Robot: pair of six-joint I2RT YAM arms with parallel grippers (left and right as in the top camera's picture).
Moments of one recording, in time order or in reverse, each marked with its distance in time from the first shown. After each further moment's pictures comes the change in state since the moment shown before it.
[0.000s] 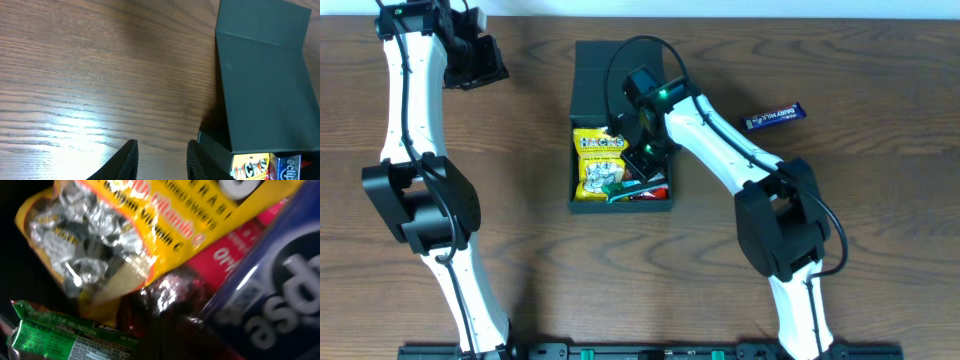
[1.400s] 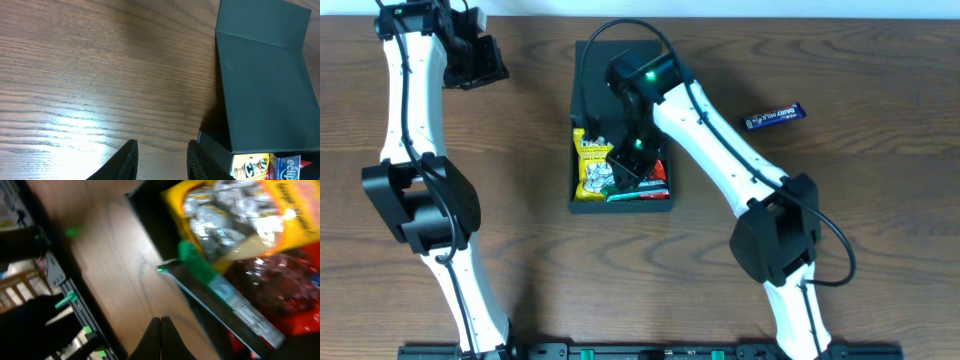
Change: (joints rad) left arm 0.000 0.000 0.000 0.000 0.000 0.000; right arm 0.066 0.008 0.306 -0.393 -0.156 -0.167
